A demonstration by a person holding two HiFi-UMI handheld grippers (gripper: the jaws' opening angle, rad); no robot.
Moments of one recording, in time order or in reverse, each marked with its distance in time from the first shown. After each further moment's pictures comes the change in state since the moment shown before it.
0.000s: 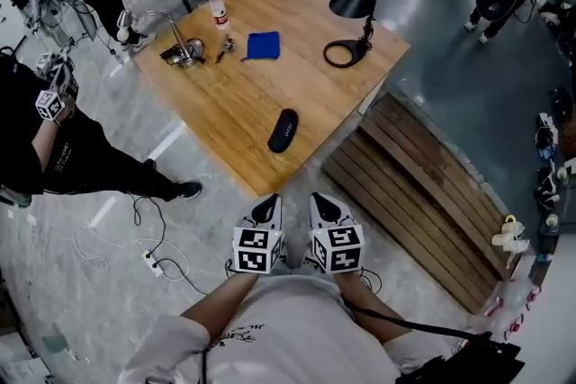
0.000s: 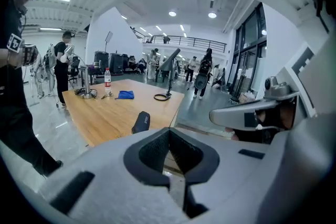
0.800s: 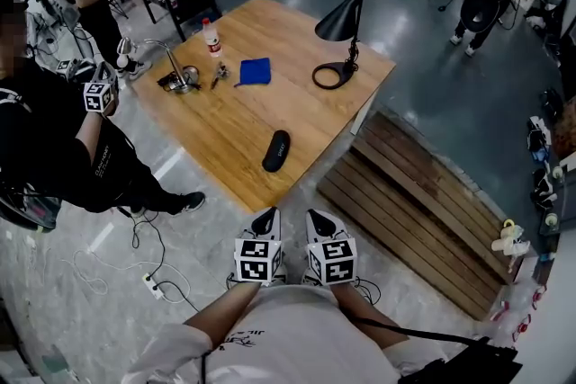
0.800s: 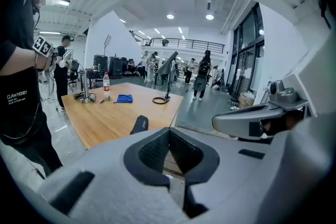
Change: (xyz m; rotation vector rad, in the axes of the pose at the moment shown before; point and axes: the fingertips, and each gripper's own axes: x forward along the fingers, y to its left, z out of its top) left arm 0.000 -0.013 0.012 0.025 -0.026 0.001; right arm -0.016 -0.003 0.000 -0.030 -0.026 -0.027
